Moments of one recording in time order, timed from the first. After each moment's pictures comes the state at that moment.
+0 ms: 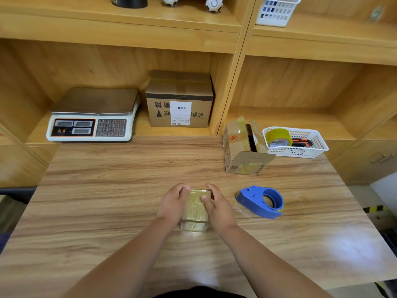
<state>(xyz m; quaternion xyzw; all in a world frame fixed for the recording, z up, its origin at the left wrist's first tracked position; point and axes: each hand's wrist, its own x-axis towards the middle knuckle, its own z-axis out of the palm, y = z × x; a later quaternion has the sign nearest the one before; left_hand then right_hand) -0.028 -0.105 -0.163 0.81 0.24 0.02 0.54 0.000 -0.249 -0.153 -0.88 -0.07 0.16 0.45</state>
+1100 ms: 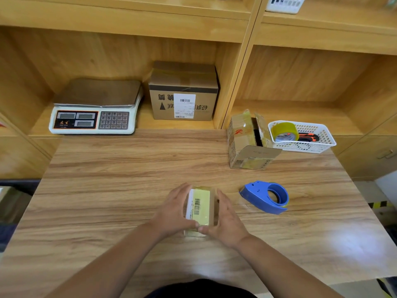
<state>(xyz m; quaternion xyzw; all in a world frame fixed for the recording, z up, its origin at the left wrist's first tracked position) -0.060 -0.084 -0.179 0.92 0.02 -0.10 0.38 -0.021 -0.277 -0.171 -0.90 -0.18 0.24 0.33</state>
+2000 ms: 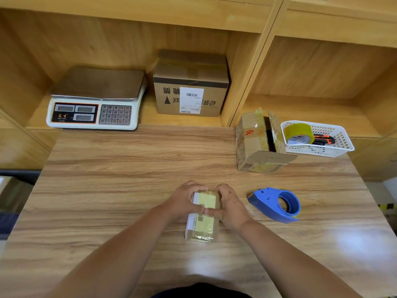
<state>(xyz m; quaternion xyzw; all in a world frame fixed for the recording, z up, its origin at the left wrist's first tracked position) 0.004 -0.069 -0.181 0.84 0.03 -0.15 0.51 0.047 -0.253 -0.186 -0.88 -0.20 0.24 0.36</state>
